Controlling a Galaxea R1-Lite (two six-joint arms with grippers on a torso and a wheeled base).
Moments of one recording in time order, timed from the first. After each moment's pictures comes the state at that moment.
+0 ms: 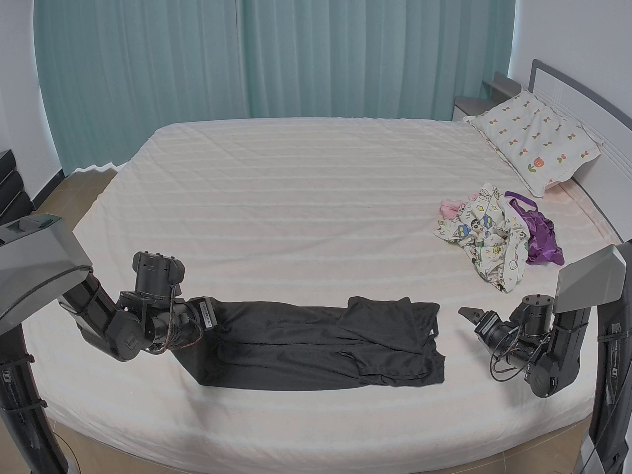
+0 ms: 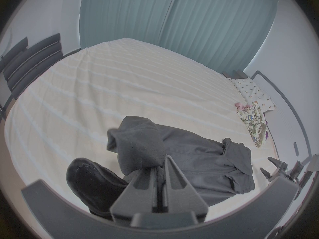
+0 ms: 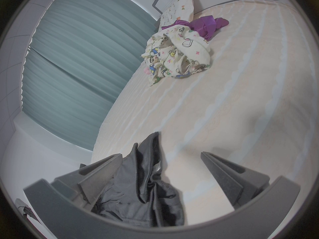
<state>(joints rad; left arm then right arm) -0.23 2.09 -0.73 -0.66 0.06 -0.46 0.10 2.42 -0.42 -1.55 0.09 0.89</state>
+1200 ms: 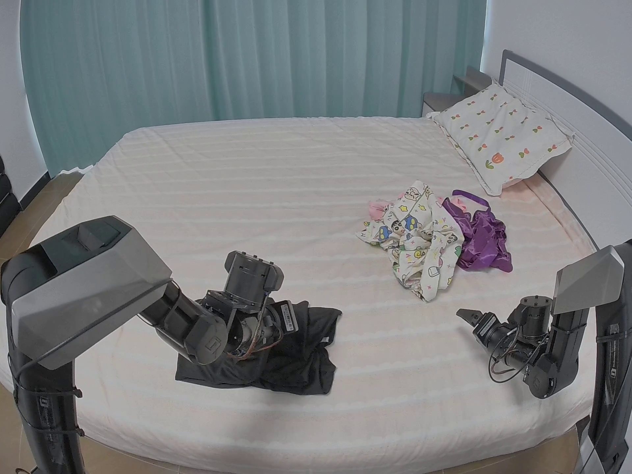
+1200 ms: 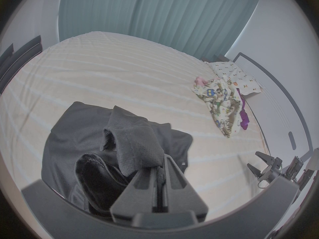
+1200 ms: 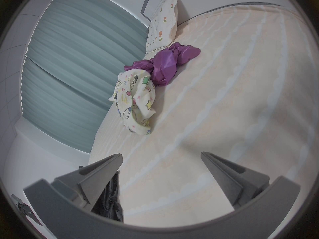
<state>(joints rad) -0.52 2.23 -1.04 -0.47 0.17 -0.61 0.11 2.43 -0.42 -1.55 0.09 0.89</state>
